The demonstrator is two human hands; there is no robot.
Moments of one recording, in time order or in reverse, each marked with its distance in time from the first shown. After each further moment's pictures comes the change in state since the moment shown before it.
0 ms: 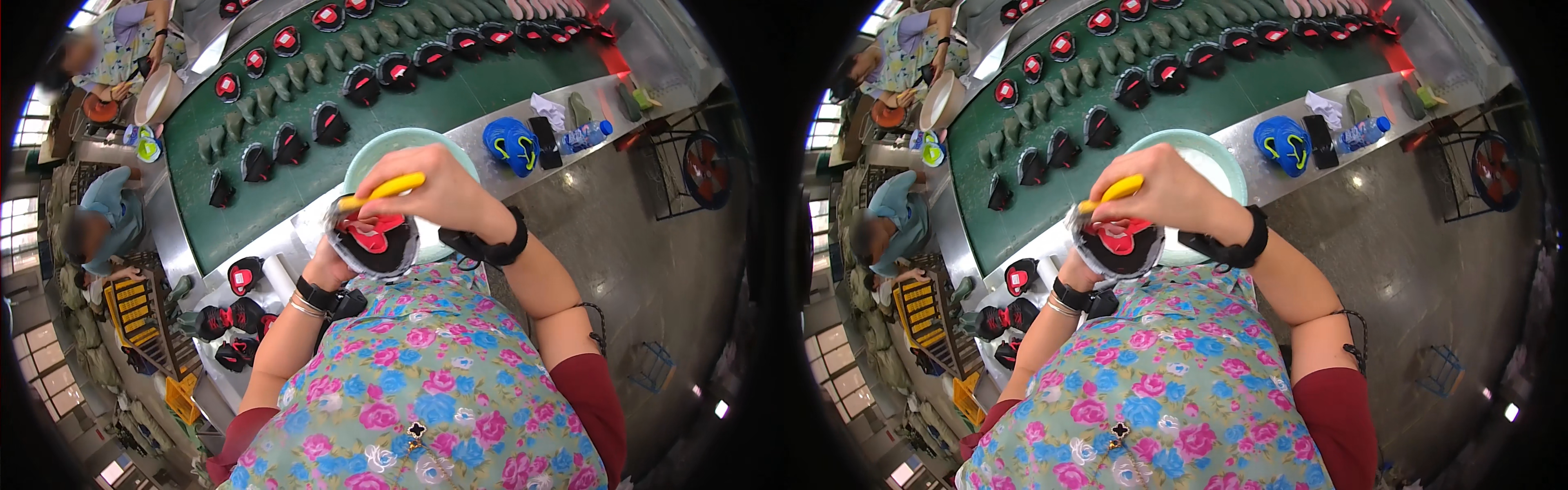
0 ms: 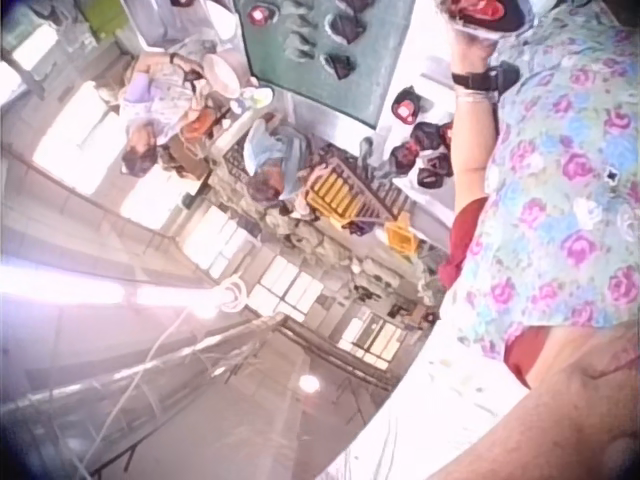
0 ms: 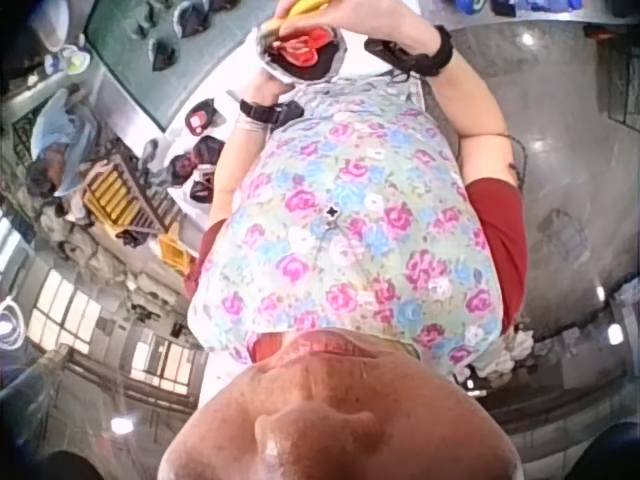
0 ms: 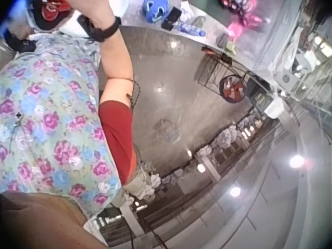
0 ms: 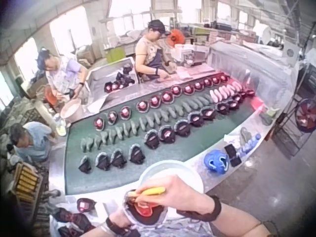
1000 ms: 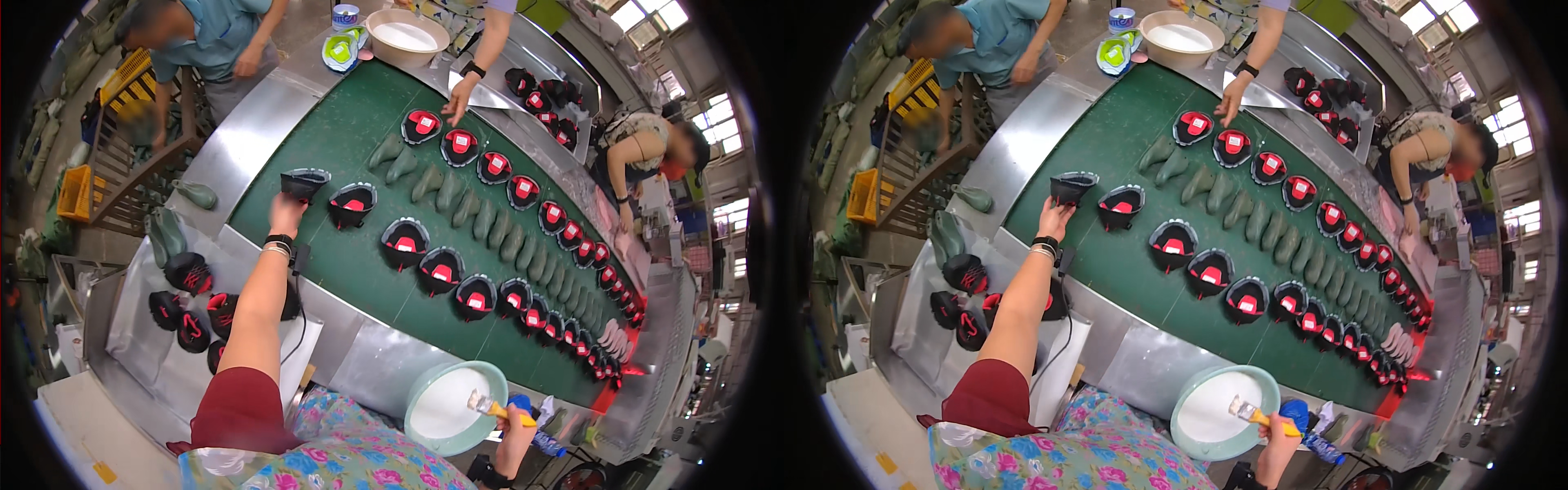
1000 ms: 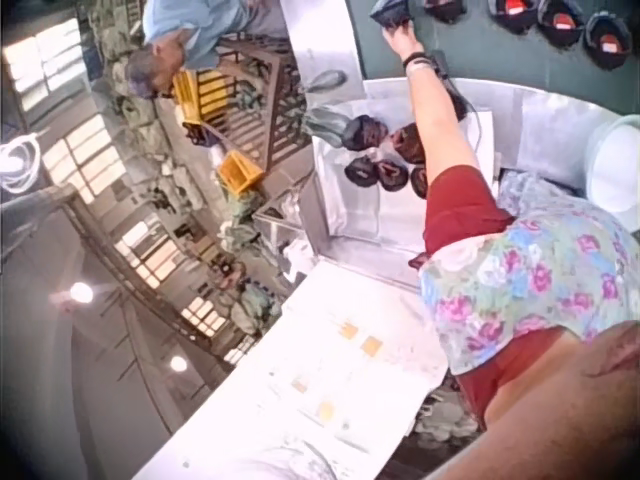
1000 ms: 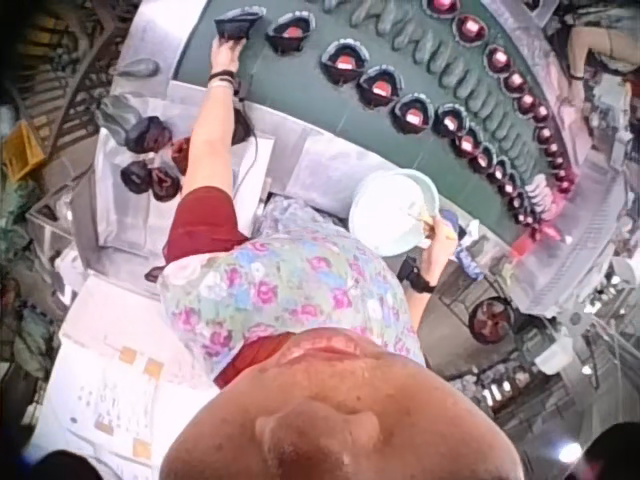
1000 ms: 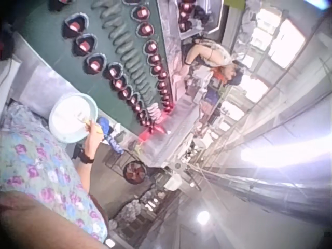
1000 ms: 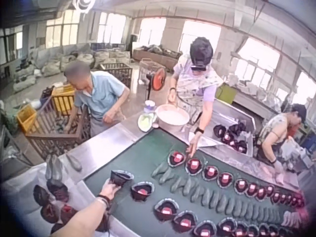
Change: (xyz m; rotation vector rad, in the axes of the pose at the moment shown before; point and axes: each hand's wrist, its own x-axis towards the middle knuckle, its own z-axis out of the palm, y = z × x) left_hand 0.094 0.330 -0.497 -0.582 0.484 1.182; right_hand 0.035 0.089 0.069 -0.029 0.527 0.915
